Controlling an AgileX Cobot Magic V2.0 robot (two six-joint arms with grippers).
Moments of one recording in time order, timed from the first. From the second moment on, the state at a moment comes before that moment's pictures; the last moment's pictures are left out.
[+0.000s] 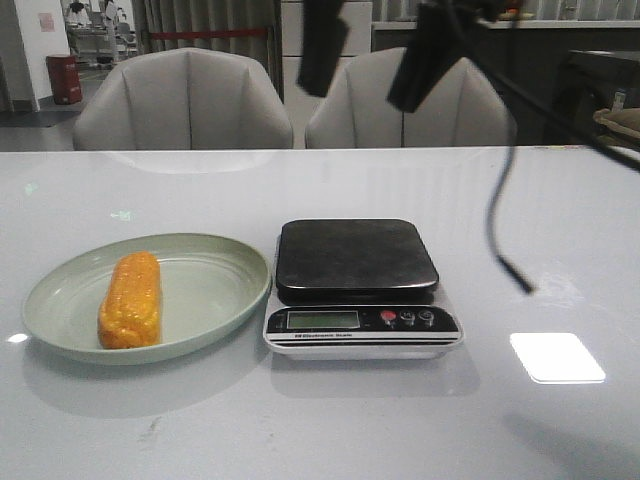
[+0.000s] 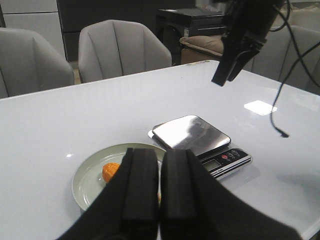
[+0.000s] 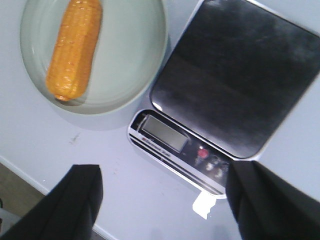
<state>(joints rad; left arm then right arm) -0.64 -0.01 -0.39 0.14 0.57 -0.16 0.44 1.76 -1.68 0.28 1.18 -0.03</state>
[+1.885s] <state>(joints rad) -0.64 -0.01 -0.39 0.14 0.57 -0.16 0.31 0.06 -0.17 0.27 0.20 -0.19</state>
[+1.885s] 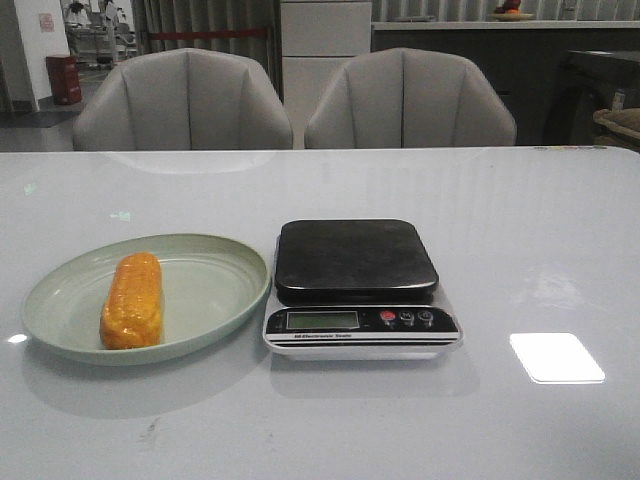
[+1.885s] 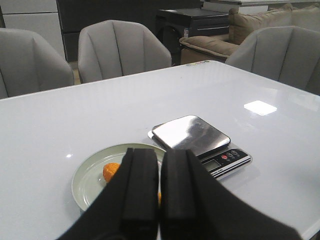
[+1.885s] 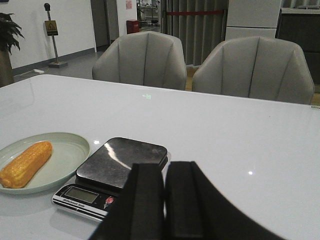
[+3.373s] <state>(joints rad) 0.01 -0.01 0.01 0.11 0.03 -0.16 0.31 0.06 -0.17 0.27 0.20 -0.19</state>
